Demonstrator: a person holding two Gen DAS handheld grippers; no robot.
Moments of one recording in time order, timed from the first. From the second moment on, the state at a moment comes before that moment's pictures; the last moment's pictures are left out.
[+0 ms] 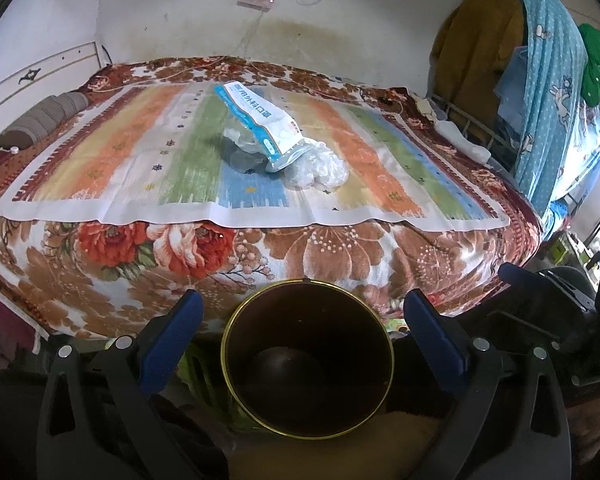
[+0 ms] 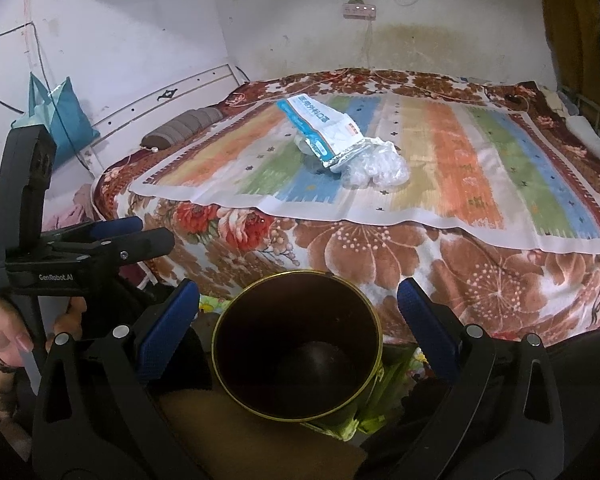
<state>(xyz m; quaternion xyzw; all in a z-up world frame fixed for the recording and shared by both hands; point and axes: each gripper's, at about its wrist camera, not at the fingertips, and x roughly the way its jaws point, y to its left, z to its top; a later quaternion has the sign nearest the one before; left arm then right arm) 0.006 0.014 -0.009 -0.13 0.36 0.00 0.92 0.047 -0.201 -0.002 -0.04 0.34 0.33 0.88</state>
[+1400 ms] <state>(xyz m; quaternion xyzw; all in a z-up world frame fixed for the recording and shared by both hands) 0.050 0.038 0.006 -0.14 0.36 0.04 0.92 0.084 -0.174 0.004 -0.06 0.35 0.36 0.86</state>
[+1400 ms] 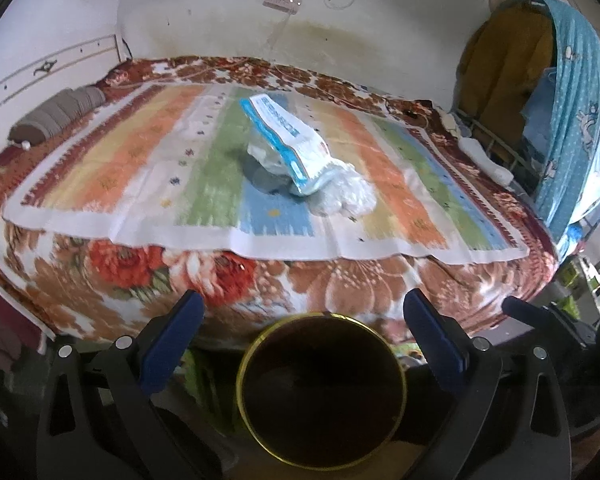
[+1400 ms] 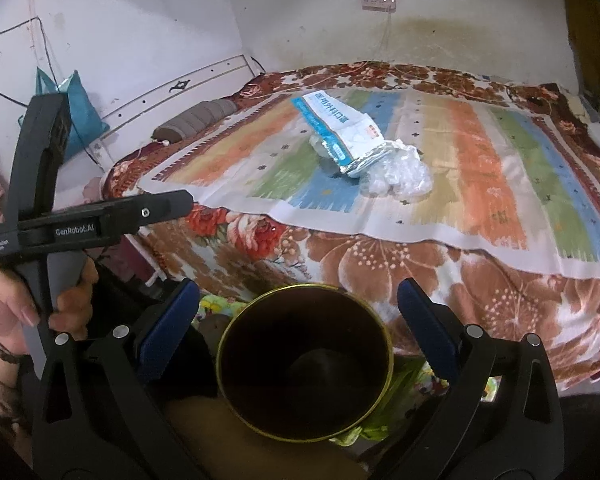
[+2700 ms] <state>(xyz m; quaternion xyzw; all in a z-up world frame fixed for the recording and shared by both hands) 0.209 0.090 0.008 -0.17 0.38 0.07 0.91 0.222 -0.136 0.017 -0.10 0.39 0.32 0.86</state>
